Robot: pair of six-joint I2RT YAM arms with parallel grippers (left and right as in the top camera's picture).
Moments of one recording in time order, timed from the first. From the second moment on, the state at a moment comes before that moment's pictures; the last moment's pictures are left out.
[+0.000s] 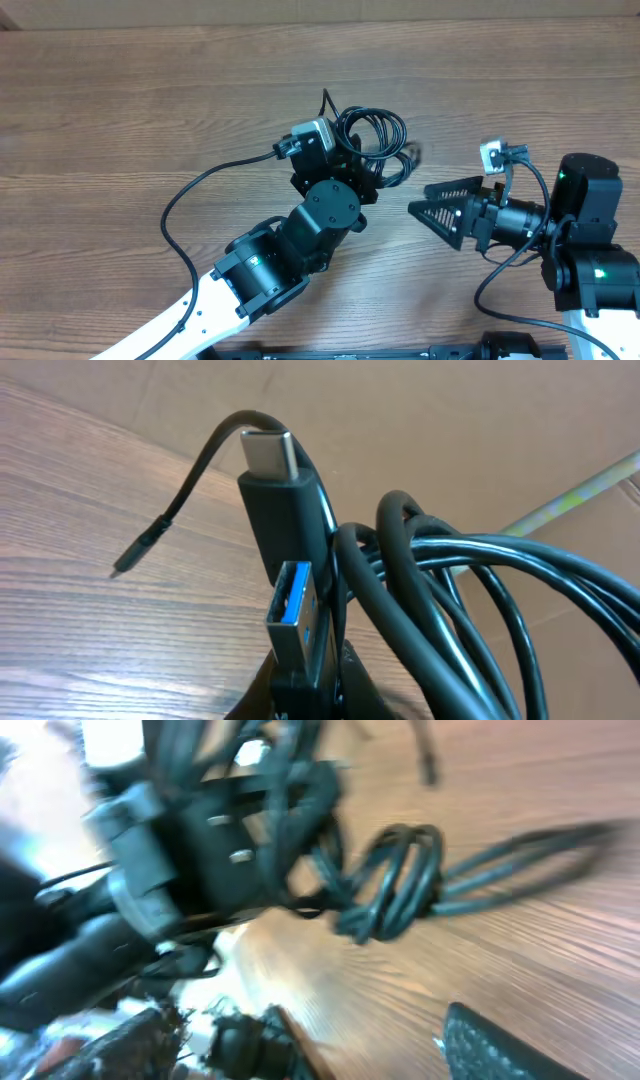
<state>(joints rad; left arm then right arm) -0.93 1.20 1.03 -0.15 -0.57 -0.87 -0.04 0.88 0.93 -0.72 -1.12 0.21</state>
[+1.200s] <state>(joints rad) -0.93 1.20 1.03 -0.15 -0.30 -0.26 -0.04 0.88 0.93 -0.57 -1.19 0.59</state>
